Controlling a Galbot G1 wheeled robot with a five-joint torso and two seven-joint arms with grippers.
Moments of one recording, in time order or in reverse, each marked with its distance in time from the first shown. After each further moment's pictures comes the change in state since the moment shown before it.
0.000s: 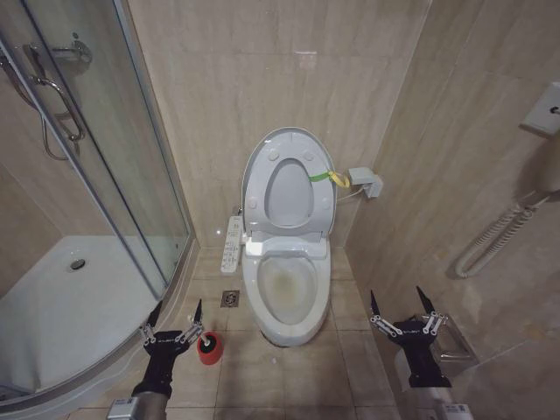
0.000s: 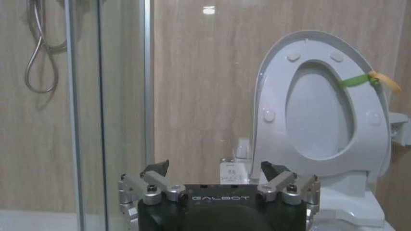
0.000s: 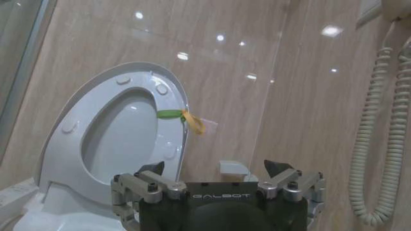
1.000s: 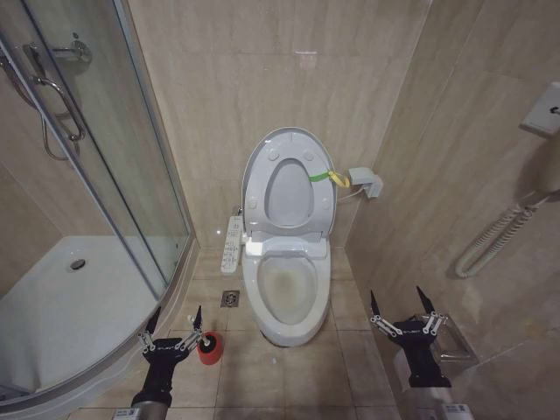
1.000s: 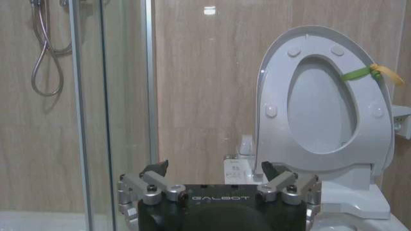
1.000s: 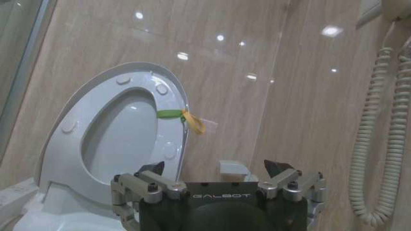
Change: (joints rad) left arm 0.021 -0.018 0.001 0.016 0.040 -0.035 -0.013; right arm 0.000 0.000 0.000 0.000 0.000 0.000 0.000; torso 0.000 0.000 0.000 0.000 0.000
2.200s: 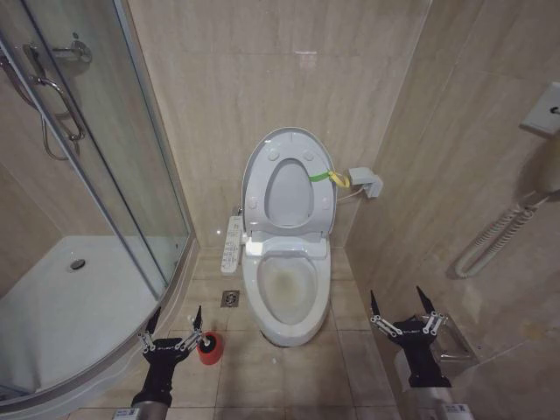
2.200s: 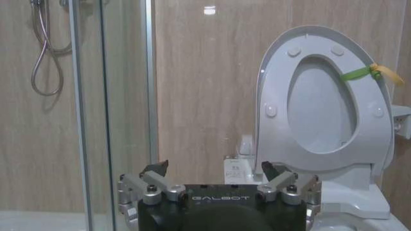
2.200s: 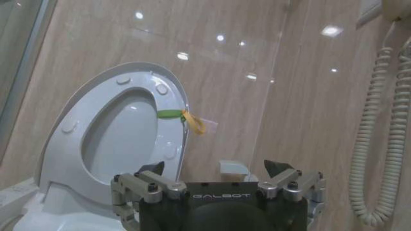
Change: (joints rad) left arm 0.000 0.000 0.000 0.000 -0.001 0.001 0.001; right arm 0.000 0.000 0.000 0.000 0.000 0.000 0.000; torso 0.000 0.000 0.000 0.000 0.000
